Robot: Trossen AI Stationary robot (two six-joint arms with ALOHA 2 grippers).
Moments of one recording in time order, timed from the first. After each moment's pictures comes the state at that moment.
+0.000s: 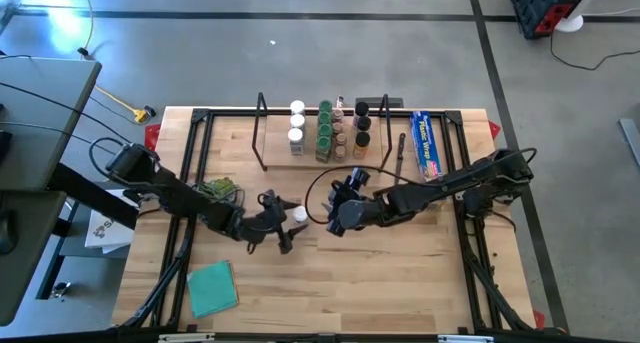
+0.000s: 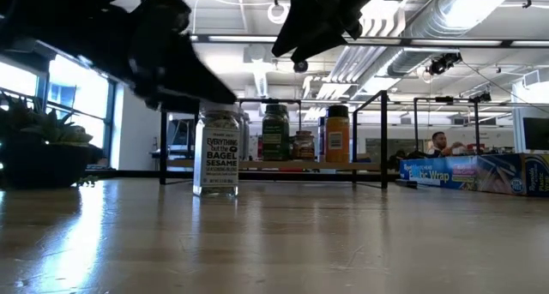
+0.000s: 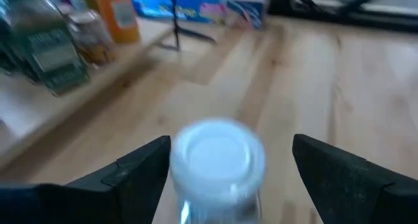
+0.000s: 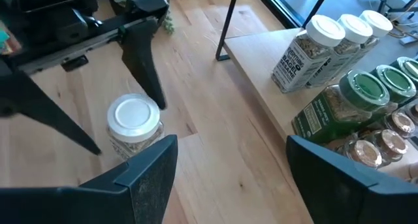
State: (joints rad) left arm -0.42 1.56 0.54 0.52 -0.72 -0.36; right arm 0.26 1.70 1.28 -0.38 0.66 0.32
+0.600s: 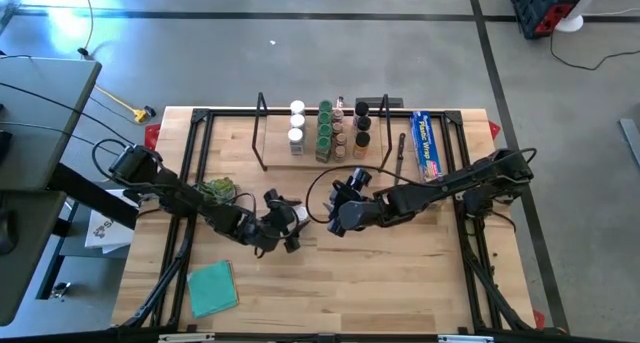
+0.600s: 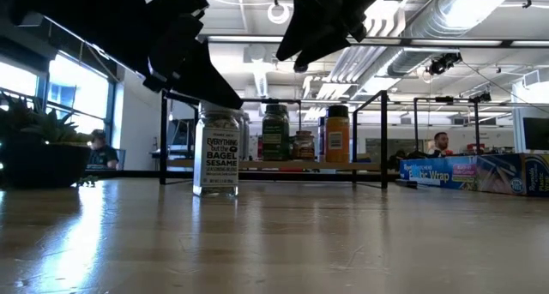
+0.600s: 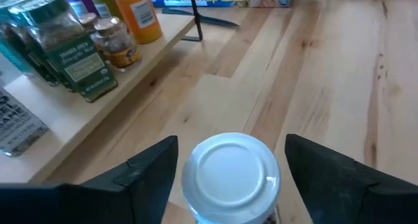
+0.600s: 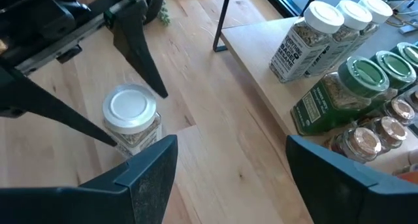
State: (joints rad) left arm -0.42 1.59 0.71 0.21 -0.84 -0.37; right arm 0.26 1.70 1.28 -0.42 0.66 0.36
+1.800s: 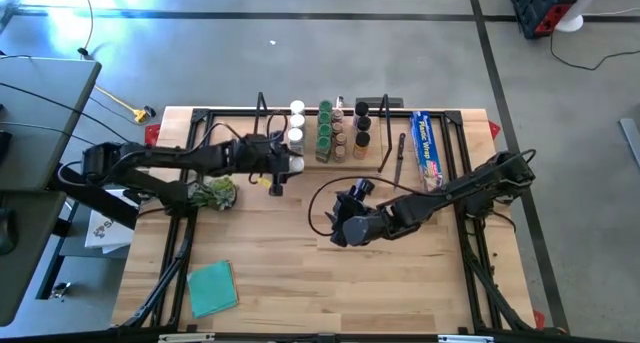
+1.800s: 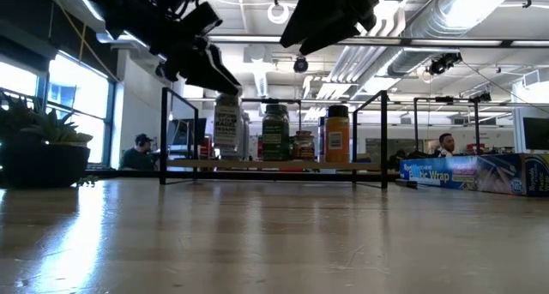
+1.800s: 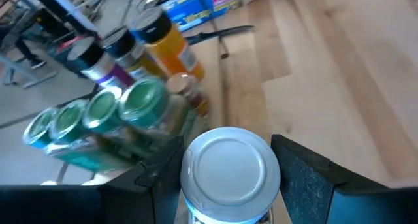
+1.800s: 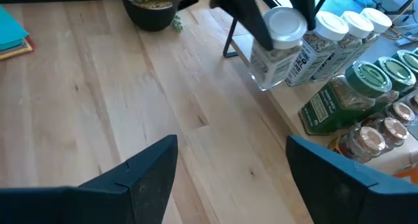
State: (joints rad) left arm 0.22 1.27 0.71 0.05 -0.06 0.49; right arm 0.34 1.70 1.28 -0.43 0.73 0.39
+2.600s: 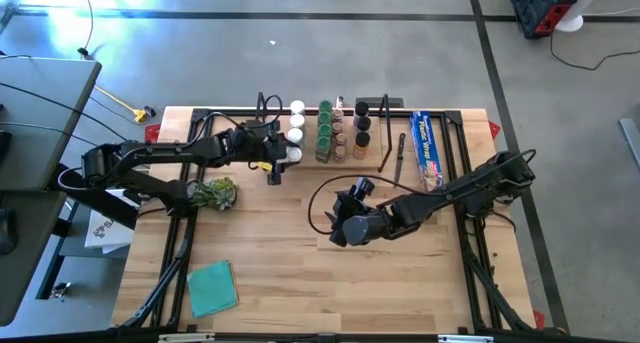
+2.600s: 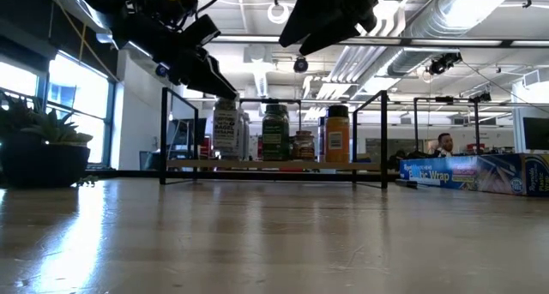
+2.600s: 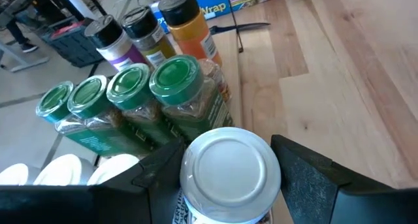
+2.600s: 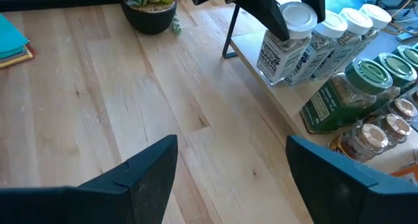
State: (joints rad) left arm 0.37 1.27 0.71 0.05 0.08 0.47; right arm 0.34 1.70 1.28 -0.42 0.73 0.42
